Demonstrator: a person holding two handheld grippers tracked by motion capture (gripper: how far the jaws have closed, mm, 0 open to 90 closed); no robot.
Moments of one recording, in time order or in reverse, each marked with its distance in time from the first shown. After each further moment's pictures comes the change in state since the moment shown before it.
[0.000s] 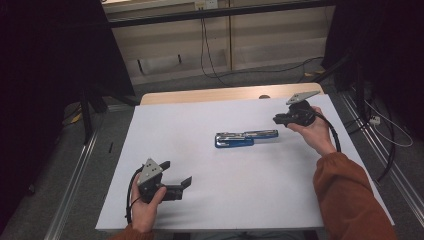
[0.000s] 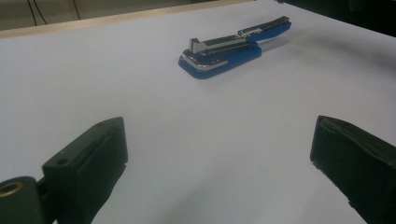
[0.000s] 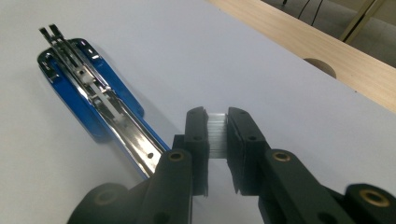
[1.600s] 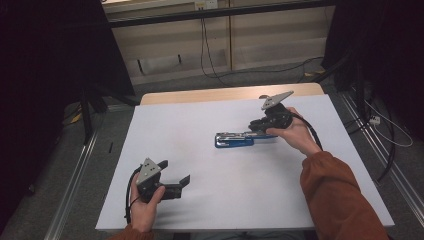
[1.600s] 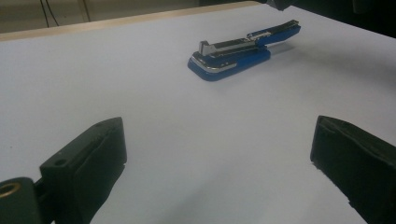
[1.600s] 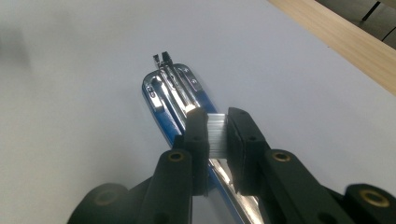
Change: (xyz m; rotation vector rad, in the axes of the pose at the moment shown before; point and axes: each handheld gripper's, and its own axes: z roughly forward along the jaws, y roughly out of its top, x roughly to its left) left arm 0.002 0.000 -0.001 -0.011 0.025 -0.009; right arm 0.055 0.038 0.025 0.008 0.227 -0.131
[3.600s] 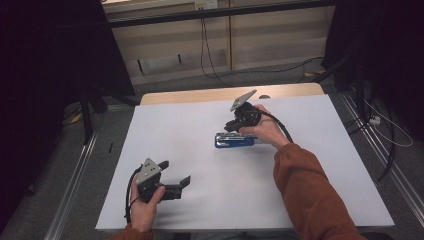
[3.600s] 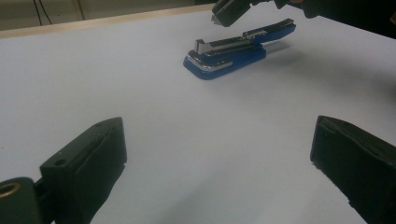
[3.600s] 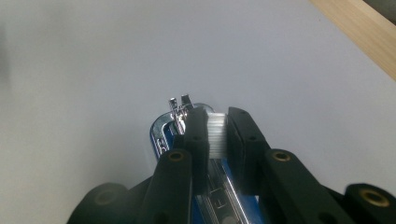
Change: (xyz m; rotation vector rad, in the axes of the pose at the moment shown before) left arm 0.000 0.000 0.000 0.002 -0.015 0.000; right arm 0.014 0.043 0.072 0.083 0.057 -0.089
